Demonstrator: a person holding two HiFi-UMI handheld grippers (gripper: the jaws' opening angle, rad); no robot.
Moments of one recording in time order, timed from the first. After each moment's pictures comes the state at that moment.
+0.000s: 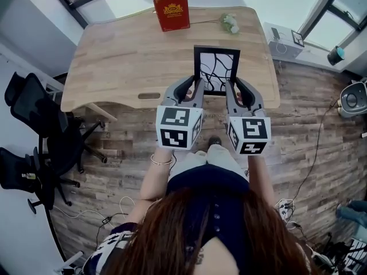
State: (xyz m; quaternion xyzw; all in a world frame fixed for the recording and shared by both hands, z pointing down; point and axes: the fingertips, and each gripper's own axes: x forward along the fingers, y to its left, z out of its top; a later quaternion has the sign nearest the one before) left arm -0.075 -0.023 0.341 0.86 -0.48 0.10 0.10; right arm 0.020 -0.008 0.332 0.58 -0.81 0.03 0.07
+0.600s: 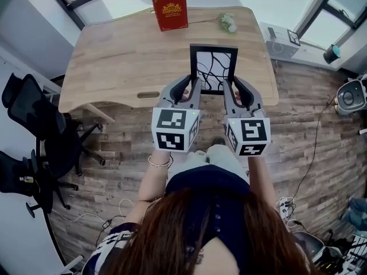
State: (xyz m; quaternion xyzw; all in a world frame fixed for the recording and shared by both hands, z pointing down) left arm -0.089 -0.007 0.332 0.87 -0.48 0.08 0.08; right arm 0.006 0.010 0.322 0.58 -0.81 0.00 0.07
